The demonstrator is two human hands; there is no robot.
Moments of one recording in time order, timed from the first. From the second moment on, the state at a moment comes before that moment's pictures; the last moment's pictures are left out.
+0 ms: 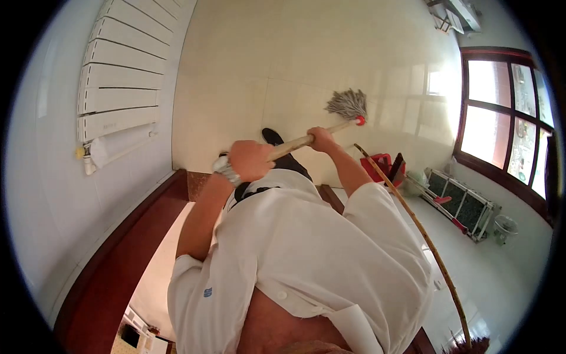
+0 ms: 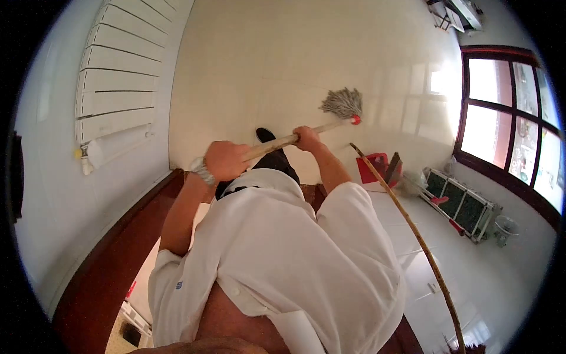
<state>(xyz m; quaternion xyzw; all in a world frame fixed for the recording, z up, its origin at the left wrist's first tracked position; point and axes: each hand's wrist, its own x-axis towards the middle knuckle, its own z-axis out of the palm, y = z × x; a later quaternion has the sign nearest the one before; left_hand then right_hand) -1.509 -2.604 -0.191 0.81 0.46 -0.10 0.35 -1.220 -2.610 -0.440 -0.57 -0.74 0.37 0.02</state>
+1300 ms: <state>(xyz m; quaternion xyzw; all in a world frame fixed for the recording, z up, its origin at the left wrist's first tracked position) -1.745 -3.010 -0.060 0.38 0.91 -0.03 0.19 -1.750 -2.788 -0.390 0.00 -0.89 0.45 0.03</state>
